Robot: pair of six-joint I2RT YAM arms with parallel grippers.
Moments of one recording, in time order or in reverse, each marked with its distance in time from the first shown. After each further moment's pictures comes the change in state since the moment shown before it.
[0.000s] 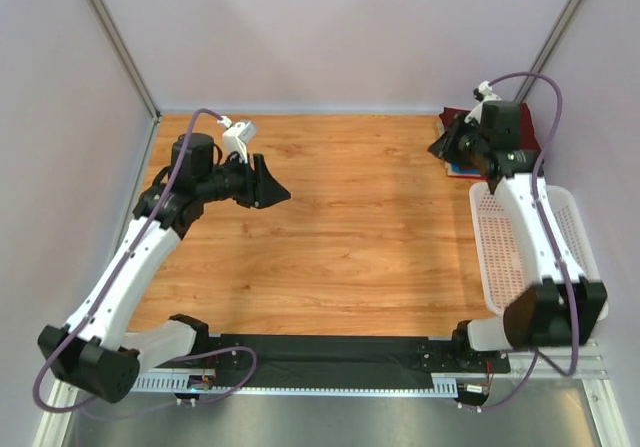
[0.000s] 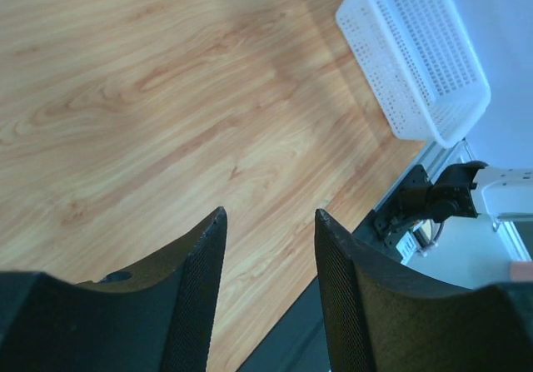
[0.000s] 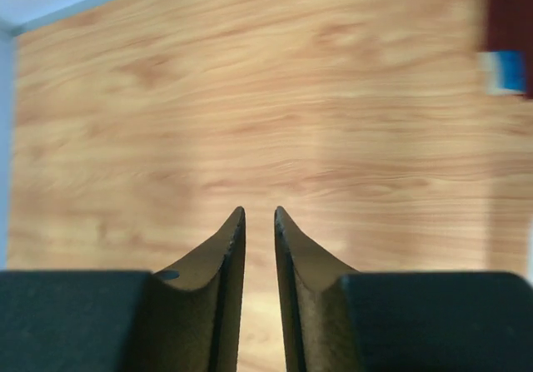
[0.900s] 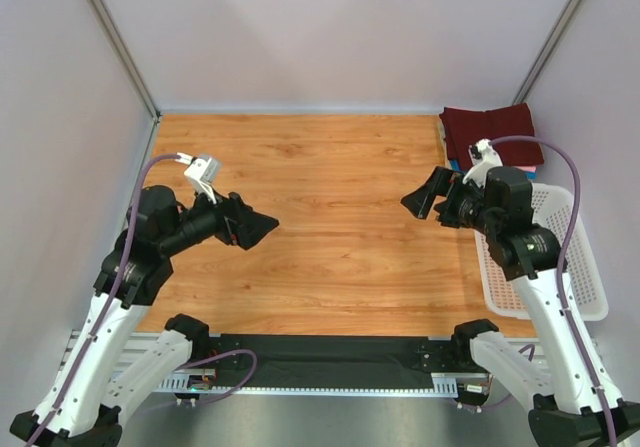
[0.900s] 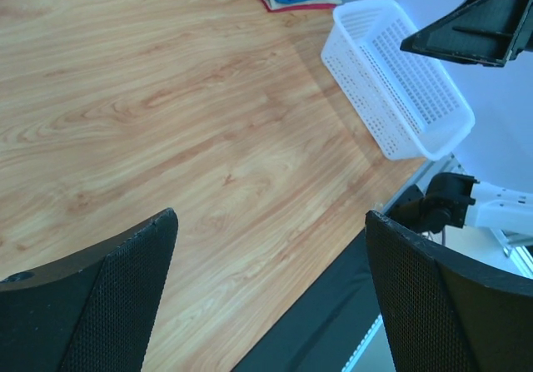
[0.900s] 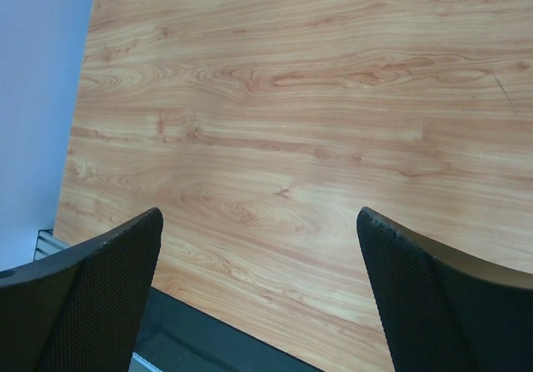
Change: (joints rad) left arm -0.067 -0.453 -0.195 0.026 -0.142 -0.066; right arm 0.232 -0.613 -0.358 -0.113 -0.062 0.094
